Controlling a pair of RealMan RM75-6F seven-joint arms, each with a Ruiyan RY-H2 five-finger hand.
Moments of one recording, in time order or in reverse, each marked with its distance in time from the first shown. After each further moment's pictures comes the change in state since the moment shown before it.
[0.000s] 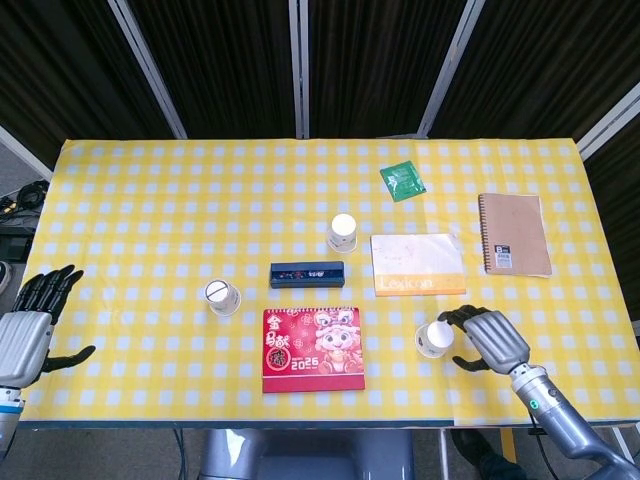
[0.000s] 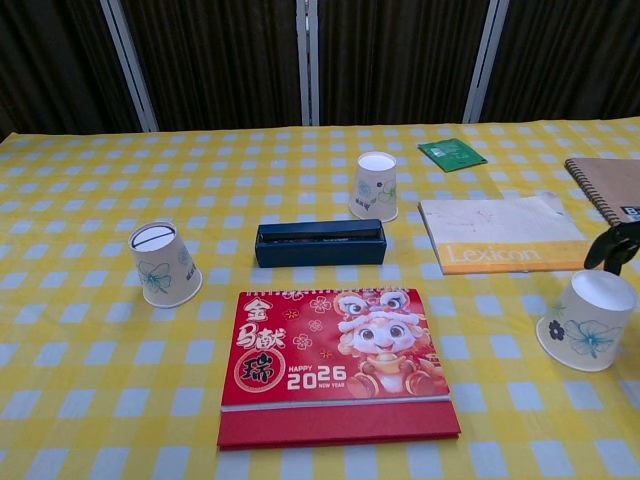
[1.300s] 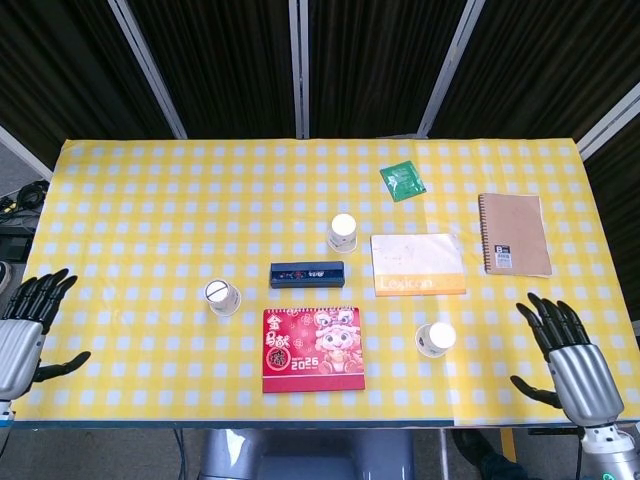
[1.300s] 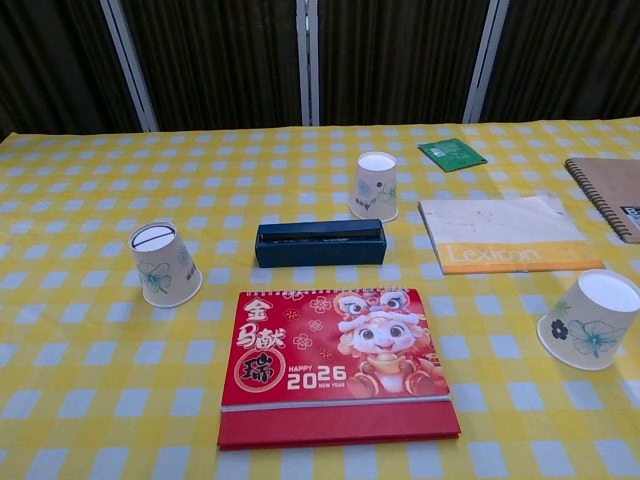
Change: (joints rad) left arm 0.036 0.014 0.022 0.017 0.095 0.080 -0.048; right arm -0.329 0.152 0.001 -0.188 -0.098 0.480 -0.091
